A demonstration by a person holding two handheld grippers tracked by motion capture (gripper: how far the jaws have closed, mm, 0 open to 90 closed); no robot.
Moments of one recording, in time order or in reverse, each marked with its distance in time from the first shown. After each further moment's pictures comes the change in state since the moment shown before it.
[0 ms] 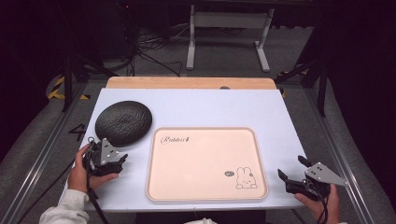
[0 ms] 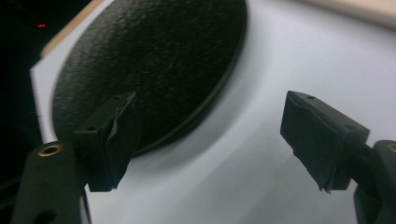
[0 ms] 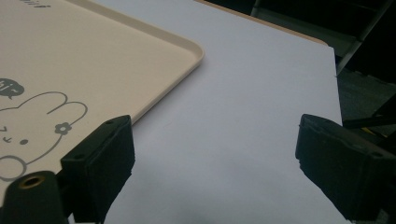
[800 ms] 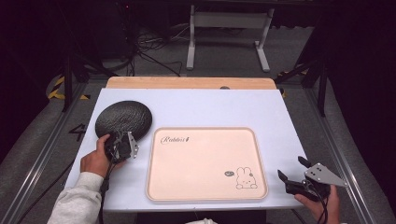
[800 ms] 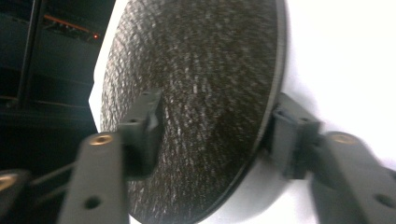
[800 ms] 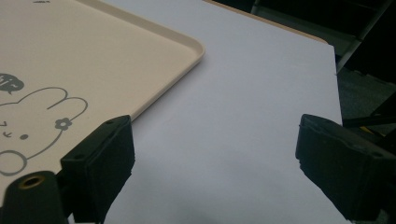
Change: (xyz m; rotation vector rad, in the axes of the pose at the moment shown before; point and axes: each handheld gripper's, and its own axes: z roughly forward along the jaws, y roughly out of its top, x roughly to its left) left arm -0.017 0.033 0.048 0.217 0.209 0.353; right arm 0.001 -0.001 -0.001 0.008 -0.004 -0.012
